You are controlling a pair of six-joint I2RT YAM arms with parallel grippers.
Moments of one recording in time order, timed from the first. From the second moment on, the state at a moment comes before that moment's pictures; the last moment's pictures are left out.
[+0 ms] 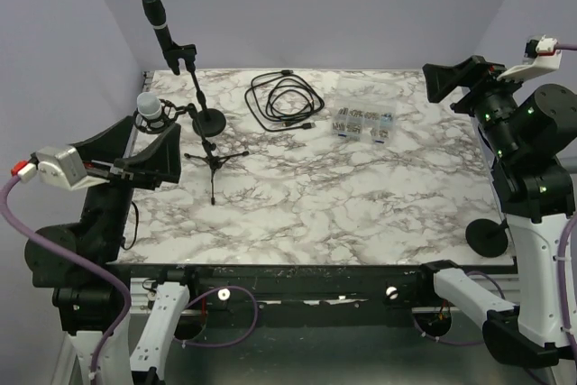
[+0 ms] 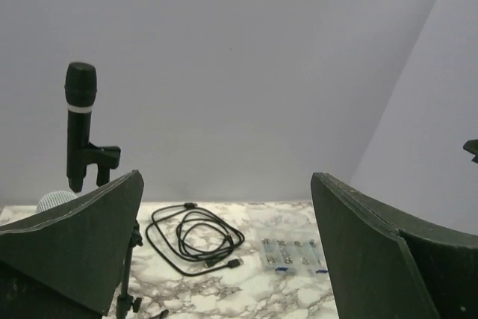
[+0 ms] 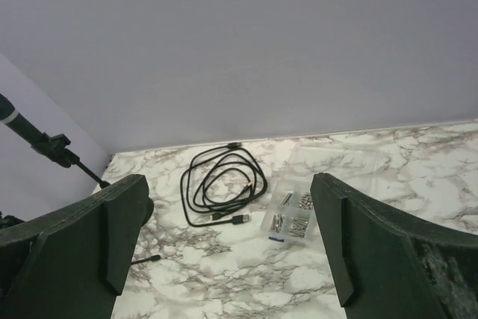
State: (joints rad) left arm -0.03 0.48 1.27 -0.31 0.19 -0.39; right arm 0.14 0.97 1.52 -0.46 -0.05 0.33
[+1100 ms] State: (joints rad) left arm -0.03 0.51 1.02 -0.49 0.22 -0.43; right arm 0.56 1.30 1.18 0.02 -0.33 0.55
